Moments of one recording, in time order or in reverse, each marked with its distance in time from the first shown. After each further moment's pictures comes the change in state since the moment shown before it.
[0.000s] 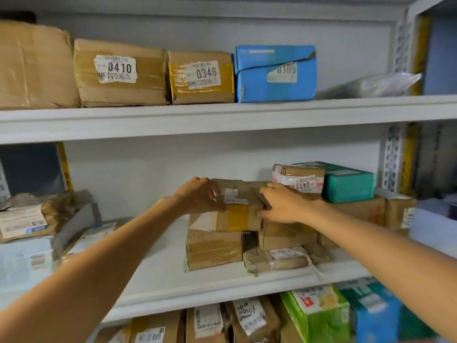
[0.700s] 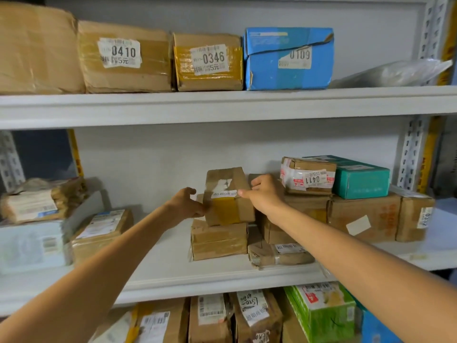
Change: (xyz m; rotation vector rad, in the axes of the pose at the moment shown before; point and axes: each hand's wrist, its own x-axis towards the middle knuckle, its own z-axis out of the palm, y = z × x) left_hand -0.021 -0.035 0.039 -1.031 0.025 -0.519; right_hand 0.027 -0.049 0.027 0.883 0.251 0.438
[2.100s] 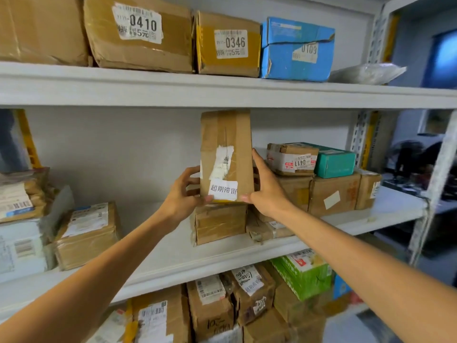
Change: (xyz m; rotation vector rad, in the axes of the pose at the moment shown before) left_hand -0.028 -0.031 -0.029 -0.189 -0.205 0.453; right_hand -0.078 -0.033 0.020 -0.036 0.021 -0.132
